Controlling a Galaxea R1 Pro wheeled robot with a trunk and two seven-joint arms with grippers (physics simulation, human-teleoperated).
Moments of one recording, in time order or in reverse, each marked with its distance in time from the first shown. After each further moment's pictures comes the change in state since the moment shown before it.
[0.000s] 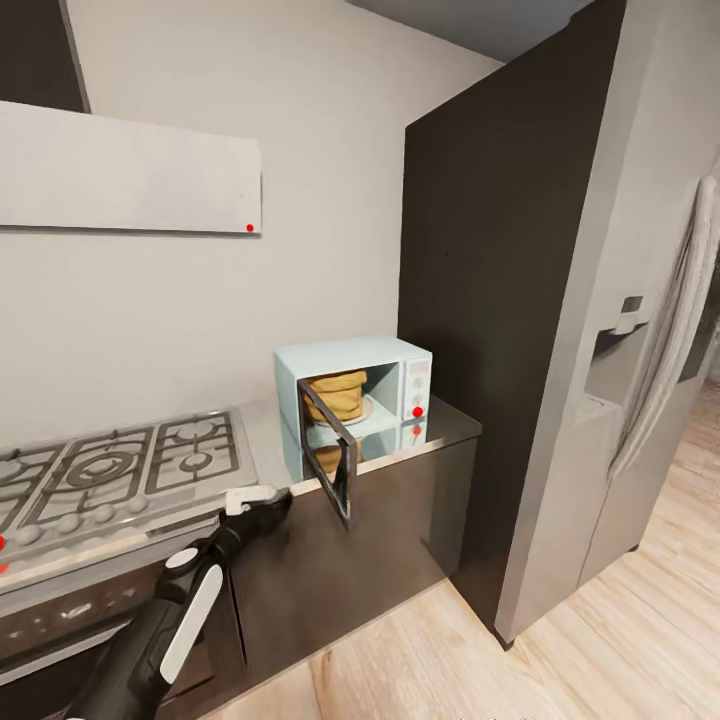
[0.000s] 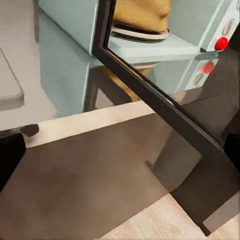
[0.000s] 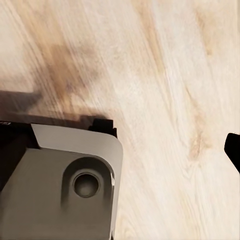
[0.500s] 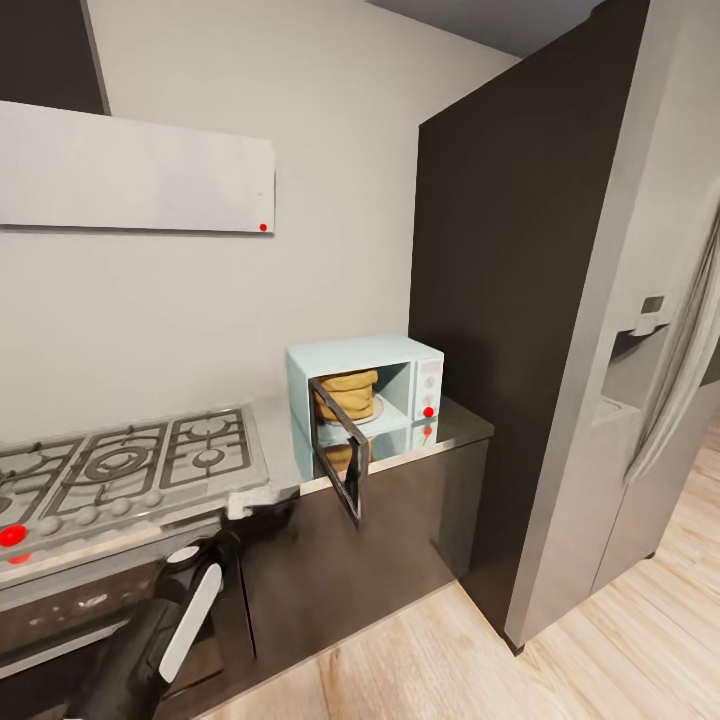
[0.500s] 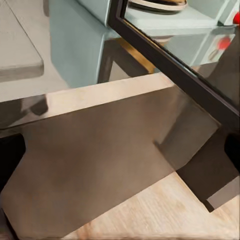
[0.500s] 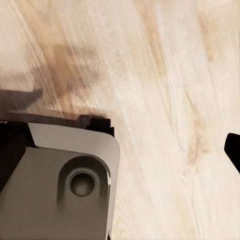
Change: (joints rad) left arm 0.000 0.003 -0.002 -0.014 -0.008 0.113 0.000; right arm 0.000 -0.011 0.000 -0.001 0.003 0.000 0.011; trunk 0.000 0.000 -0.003
